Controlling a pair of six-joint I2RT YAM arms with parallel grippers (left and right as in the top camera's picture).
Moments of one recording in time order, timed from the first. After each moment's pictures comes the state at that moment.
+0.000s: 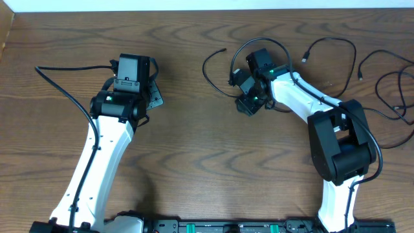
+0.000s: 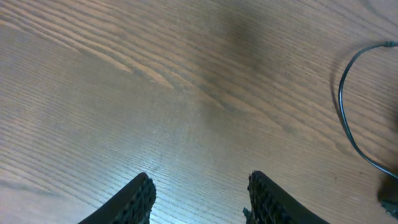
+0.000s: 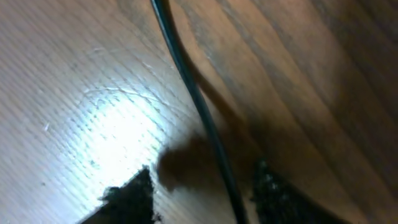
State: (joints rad) left arm -0.16 1.39 1.19 -0.83 -0.19 -0.49; right arm 0.40 2.09 1.42 -0.65 -0.22 -0.36
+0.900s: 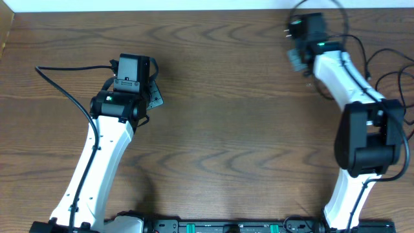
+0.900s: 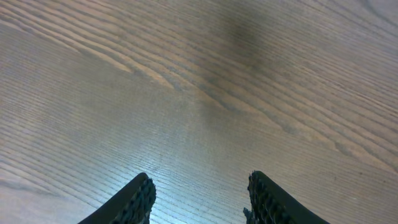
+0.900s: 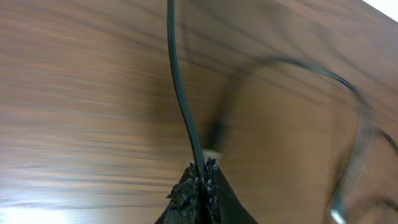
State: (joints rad) left arm -0.16 1.39 1.19 -0.83 -0.19 -0.49; right arm 0.09 2.09 1.61 -0.51 0.29 -0.28
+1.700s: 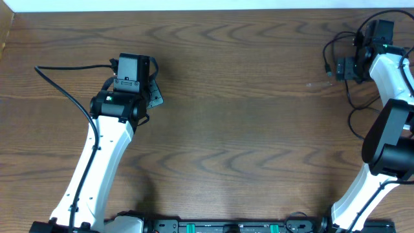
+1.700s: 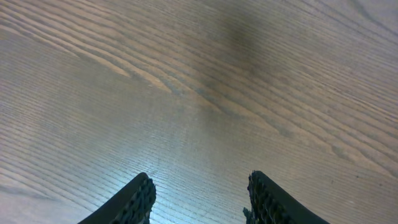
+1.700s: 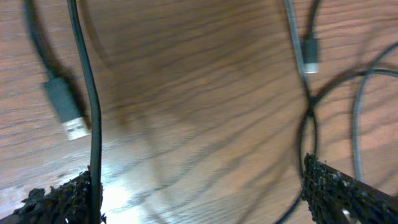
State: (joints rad) left arm -0.16 1.39 1.19 -0.82 -0.19 -0.49; right arm -0.23 2.09 1.61 -0.68 0.20 -0.13
